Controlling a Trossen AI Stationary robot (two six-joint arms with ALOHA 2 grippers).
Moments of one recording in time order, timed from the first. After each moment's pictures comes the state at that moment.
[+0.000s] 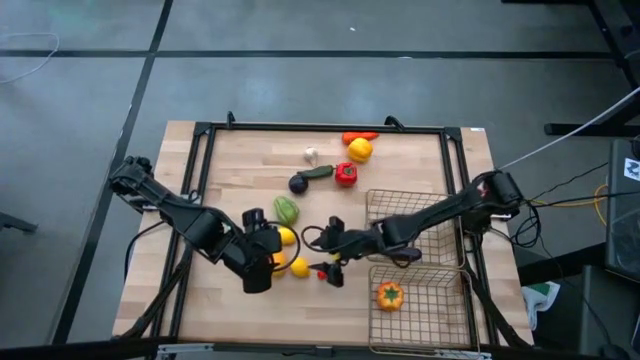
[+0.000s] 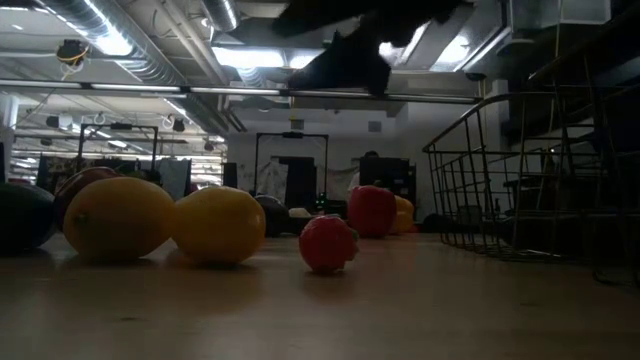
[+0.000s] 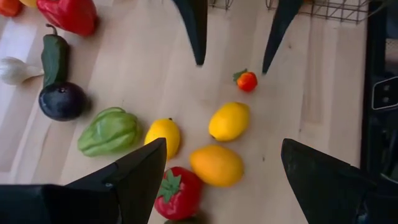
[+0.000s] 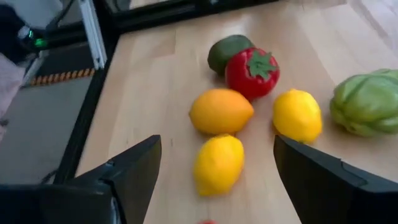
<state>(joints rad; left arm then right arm) -0.56 1.55 1.54 -1.15 -0.41 -0.67 0.33 1.80 1.20 0.05 0.17 0.39</state>
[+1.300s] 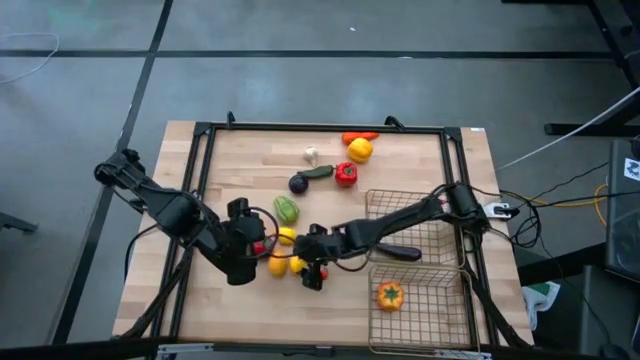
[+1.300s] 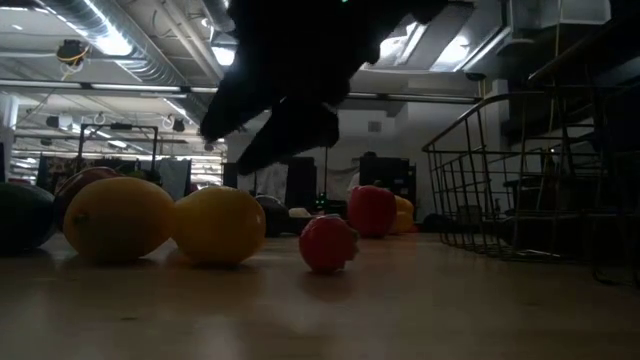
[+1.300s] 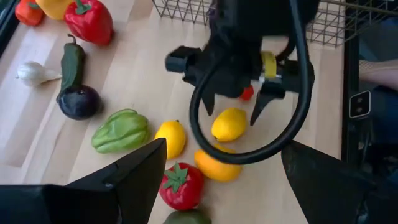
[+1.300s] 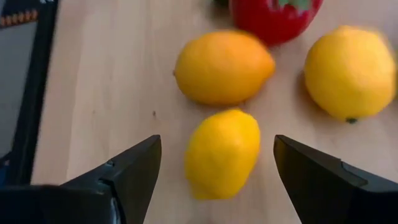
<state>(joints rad) -0.58 1.42 1.54 -1.20 -0.44 -0.70 0.28 2.12 1.60 -0.34 0.01 0.42</state>
